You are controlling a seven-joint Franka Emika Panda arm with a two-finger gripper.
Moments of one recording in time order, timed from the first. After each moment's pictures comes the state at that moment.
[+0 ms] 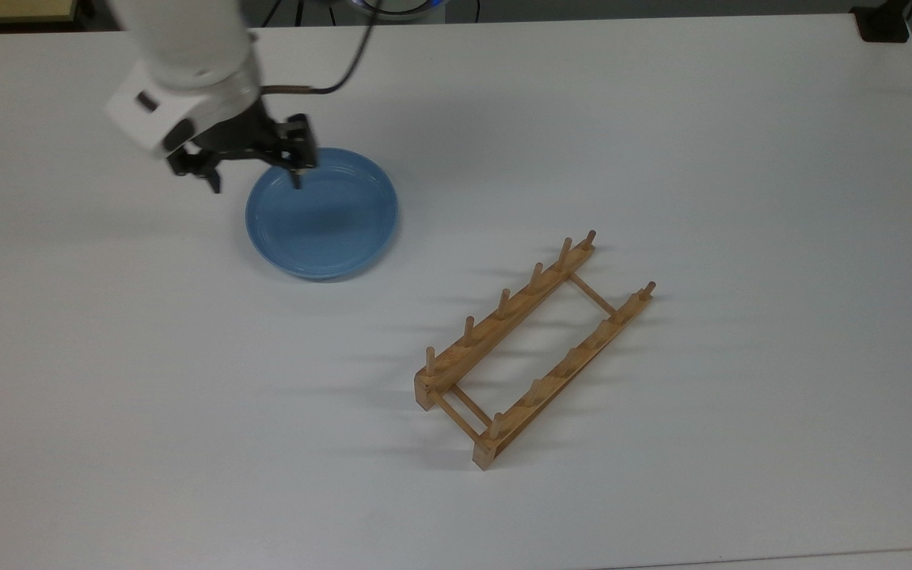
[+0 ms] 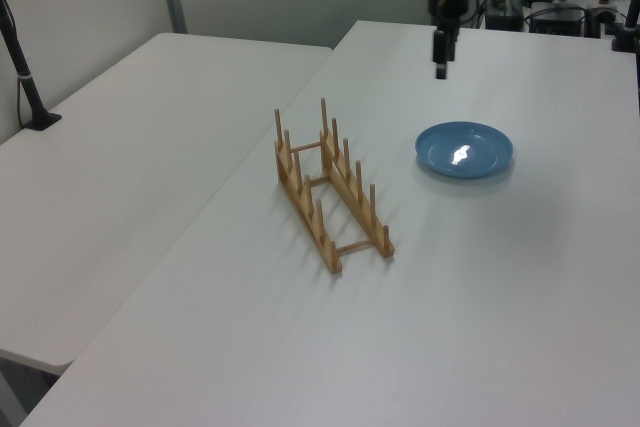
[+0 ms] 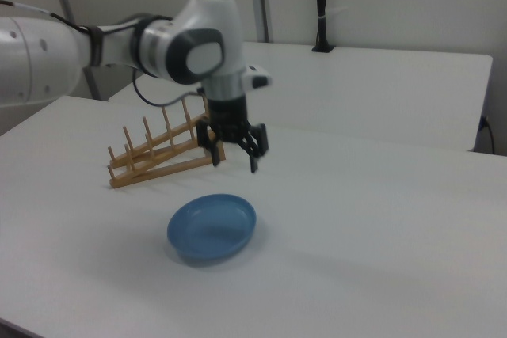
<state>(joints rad) 0.13 0.31 -0.35 -1.59 0.09 1.84 -0.36</state>
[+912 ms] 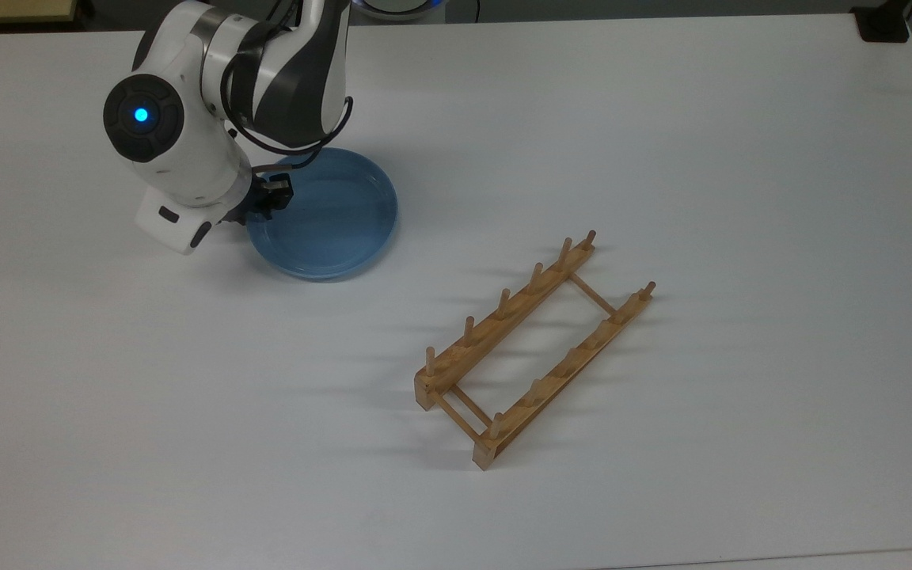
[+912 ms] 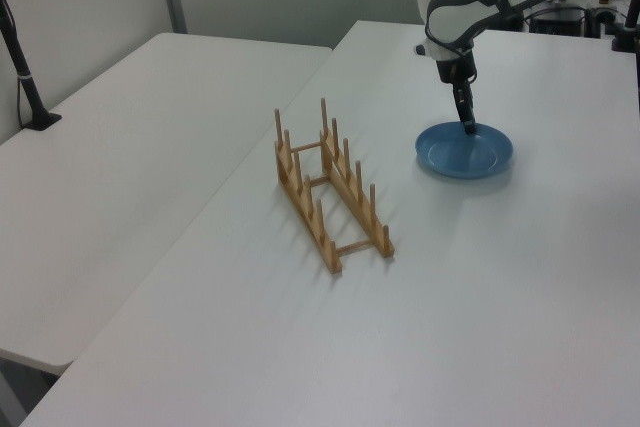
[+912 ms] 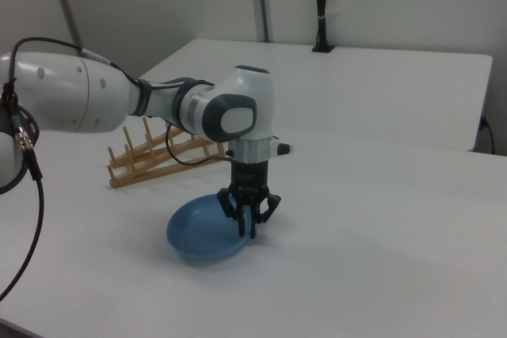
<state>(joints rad) 0.12 0.54 -0.41 -1.61 0.12 1.83 -0.58</state>
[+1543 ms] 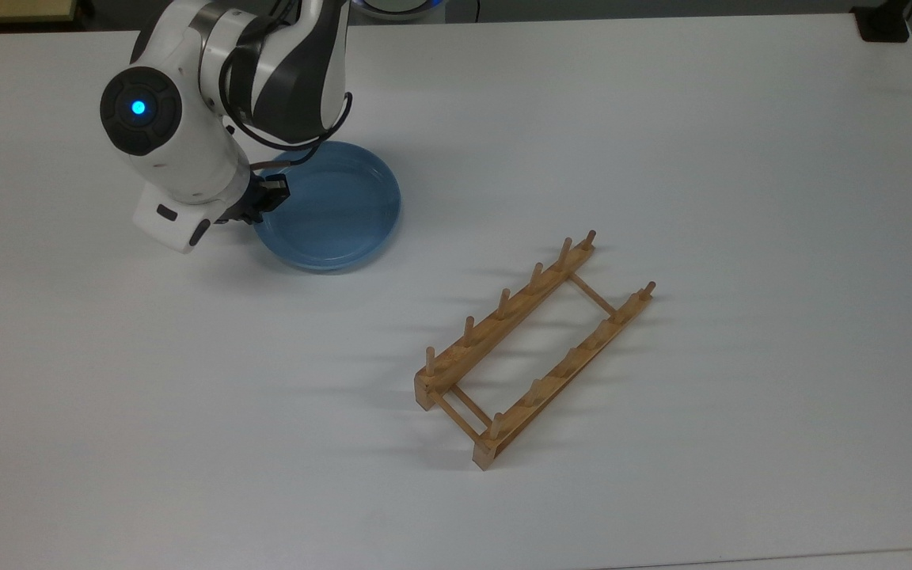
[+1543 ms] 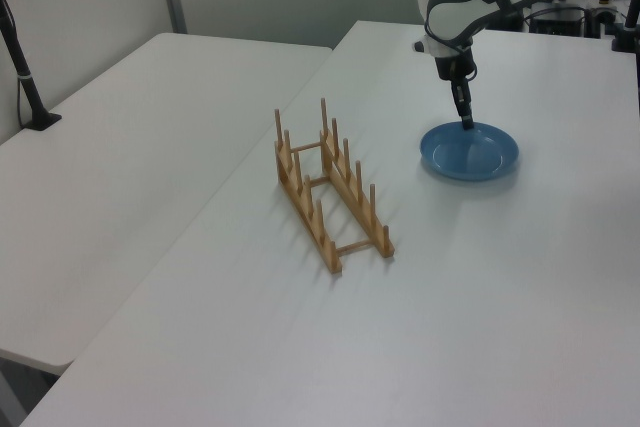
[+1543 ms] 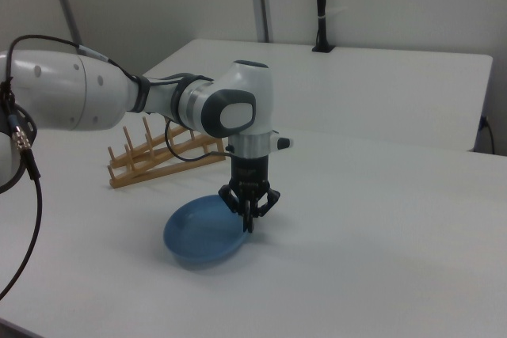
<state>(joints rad) 0.12 0.53 -0.41 -1.60 0.12 1.83 -0.61</state>
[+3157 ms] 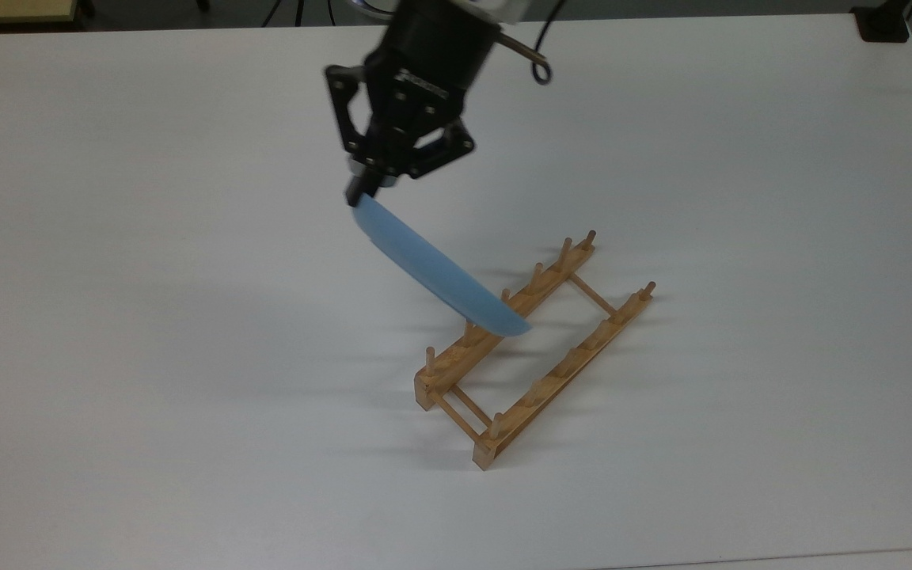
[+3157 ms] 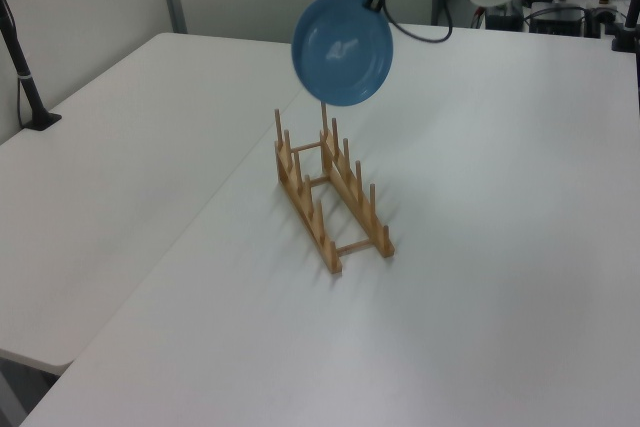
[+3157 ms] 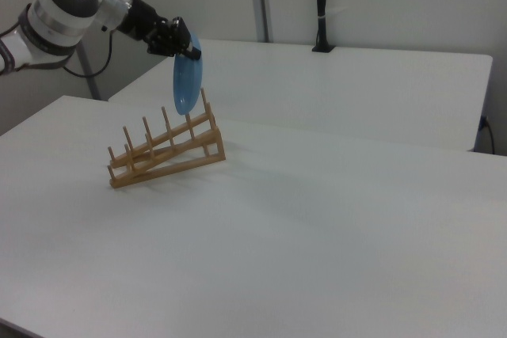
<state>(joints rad) 0.57 0.24 -0.41 -1.52 -0.66 2.18 0.35</state>
